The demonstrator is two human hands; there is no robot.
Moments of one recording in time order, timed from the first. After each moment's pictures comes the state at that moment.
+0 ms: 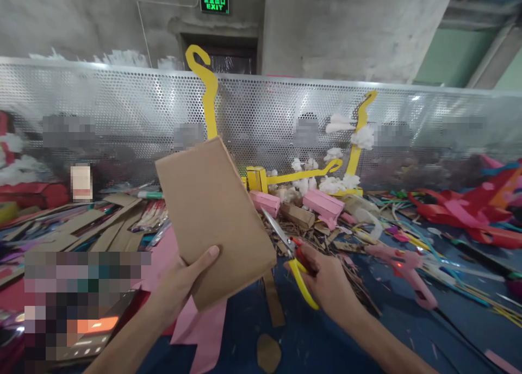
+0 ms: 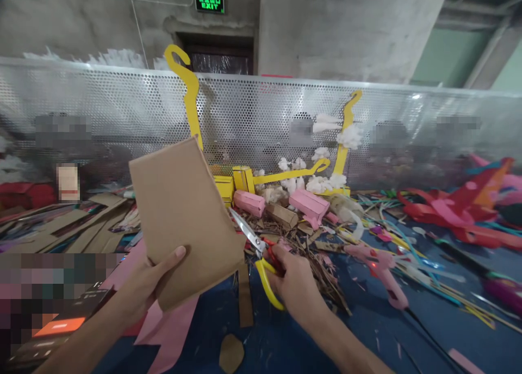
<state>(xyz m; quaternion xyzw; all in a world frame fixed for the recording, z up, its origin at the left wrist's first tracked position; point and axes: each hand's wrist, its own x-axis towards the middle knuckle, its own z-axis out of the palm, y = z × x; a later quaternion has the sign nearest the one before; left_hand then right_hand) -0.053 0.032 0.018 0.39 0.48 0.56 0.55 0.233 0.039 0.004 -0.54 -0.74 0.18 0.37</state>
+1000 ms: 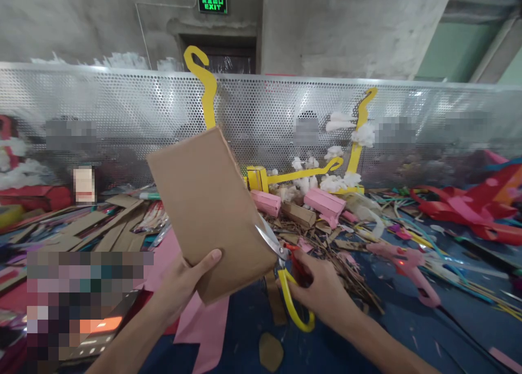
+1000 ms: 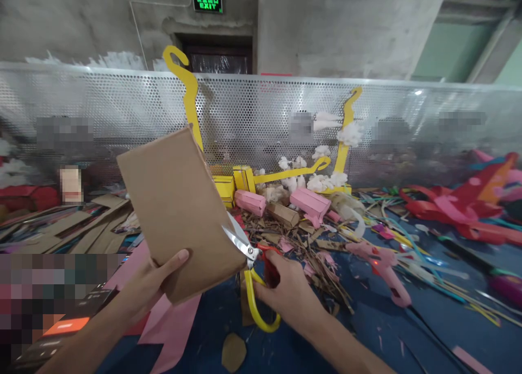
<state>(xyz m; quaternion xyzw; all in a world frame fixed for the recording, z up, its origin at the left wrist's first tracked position) -0.057 0.033 0.014 0.43 0.46 0.57 0.52 0.222 0.032 0.000 -0.51 -0.77 0.14 0.35</state>
